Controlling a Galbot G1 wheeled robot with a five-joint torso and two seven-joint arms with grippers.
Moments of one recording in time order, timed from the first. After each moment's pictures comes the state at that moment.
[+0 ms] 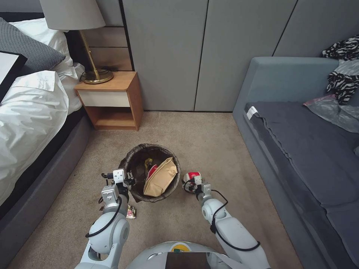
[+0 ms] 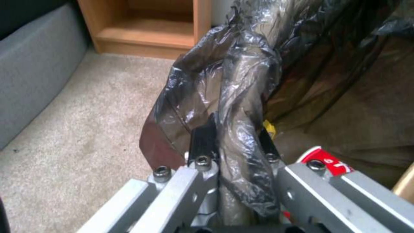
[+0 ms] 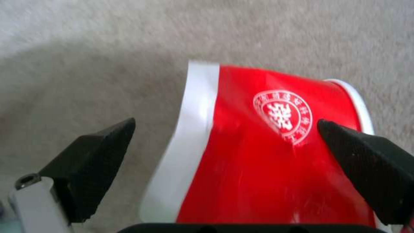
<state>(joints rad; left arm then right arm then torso) 1.59 -1.47 -0.47 -2.20 -0.22 0.42 -0.29 -1.12 1.33 0.08 1.37 0.43 -0.12 0.10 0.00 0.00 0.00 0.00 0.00</state>
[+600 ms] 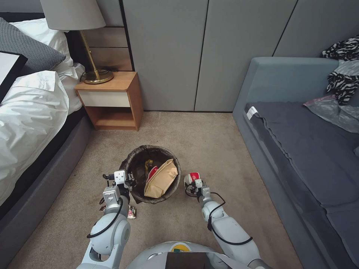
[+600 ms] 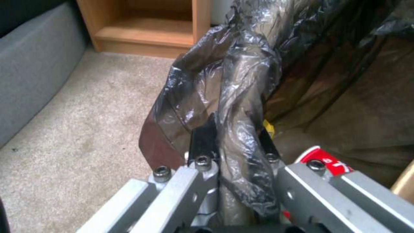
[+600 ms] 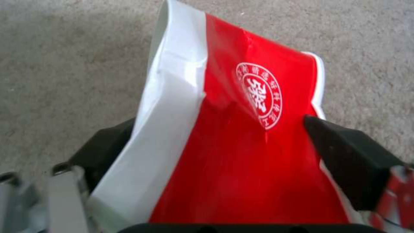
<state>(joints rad) 1.60 -1.47 -0.46 -2.19 -0.21 0.41 -0.29 -1.00 1.42 0.11 0.97 0.27 0.01 0.04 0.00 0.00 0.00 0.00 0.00</state>
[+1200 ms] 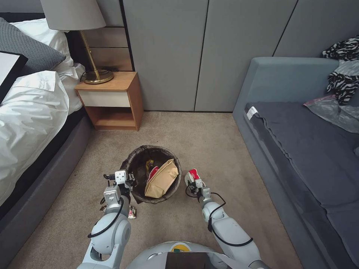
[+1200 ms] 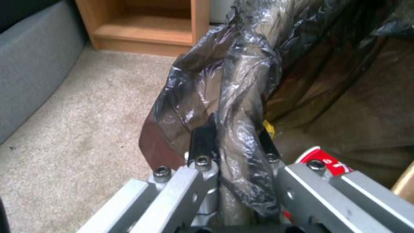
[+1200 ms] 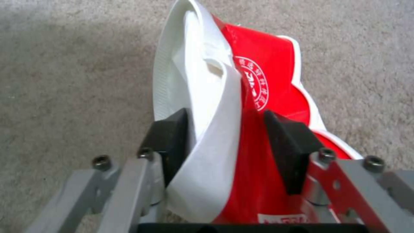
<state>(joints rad) 1.59 -1.47 -0.46 -2.19 -0.21 0.41 -0.29 -1.01 1.41 0.12 0.97 0.25 0.03 0.05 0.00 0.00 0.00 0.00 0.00</state>
